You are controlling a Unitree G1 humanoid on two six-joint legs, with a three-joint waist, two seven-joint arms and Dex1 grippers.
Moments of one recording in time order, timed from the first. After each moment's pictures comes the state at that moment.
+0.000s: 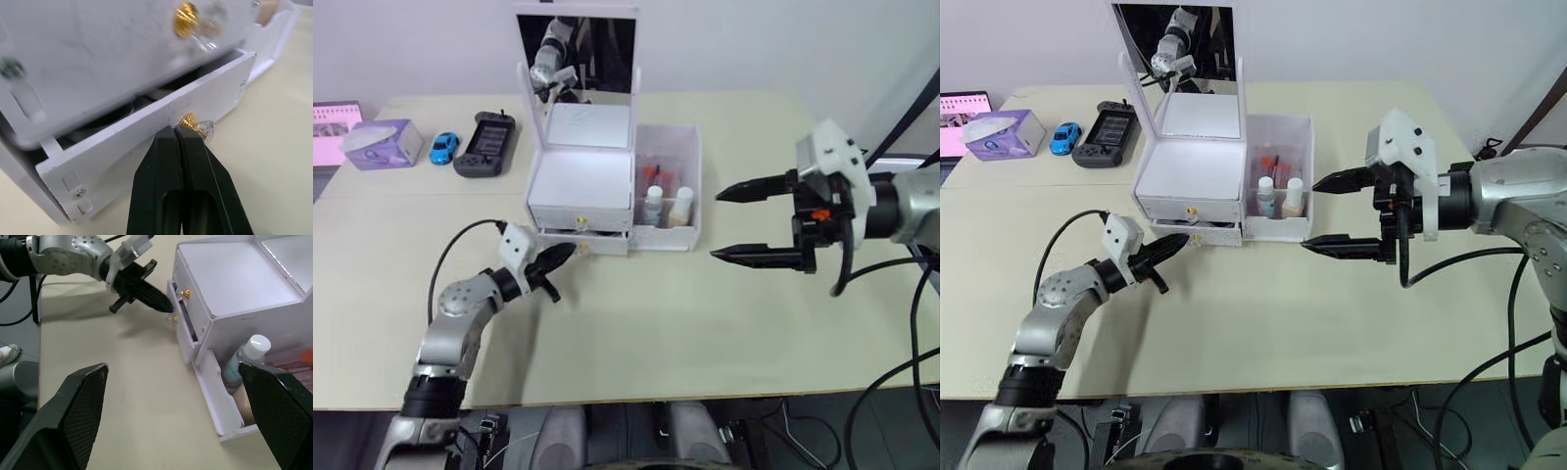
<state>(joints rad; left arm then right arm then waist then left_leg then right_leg) -0.28 0.44 0.03 0.05 -0.28 0.19 -0.78 -0.62 -1.09 -0.13 -0.47 0.79 0.95 1.07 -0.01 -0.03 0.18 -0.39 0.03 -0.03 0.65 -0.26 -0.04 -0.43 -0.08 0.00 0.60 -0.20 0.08</state>
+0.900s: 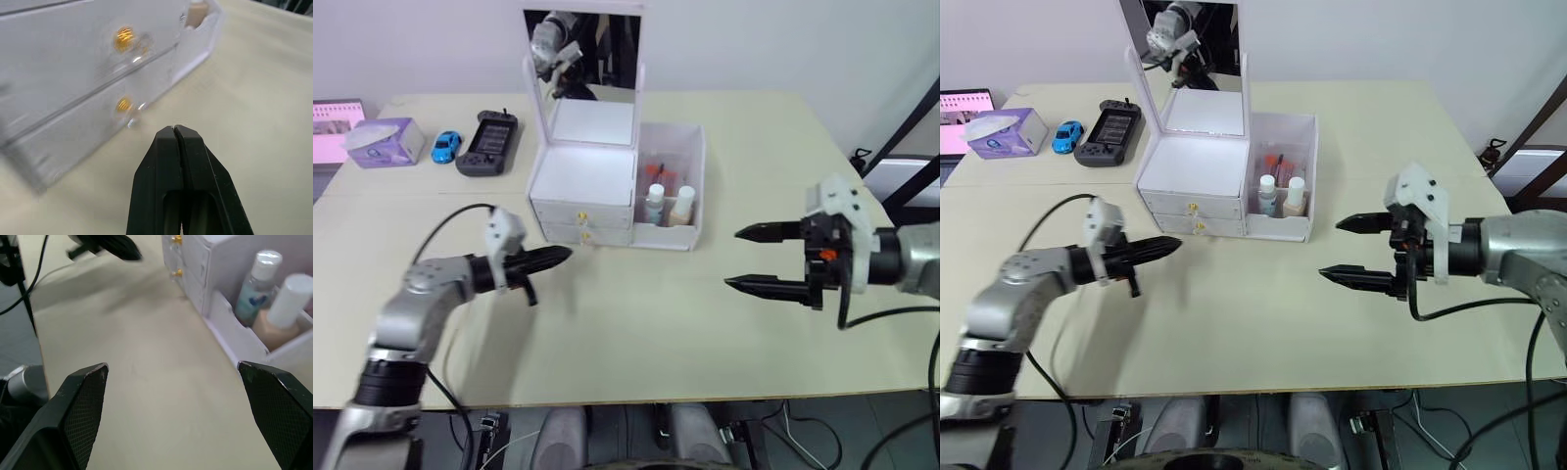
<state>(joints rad) -0.25 0.78 0.17 -0.08 -0.52 0.49 -1.07 -0.19 -1.06 -0.35 -0.53 0.83 0.92 0.96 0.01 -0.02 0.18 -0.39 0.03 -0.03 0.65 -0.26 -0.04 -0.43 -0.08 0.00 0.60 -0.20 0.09</state>
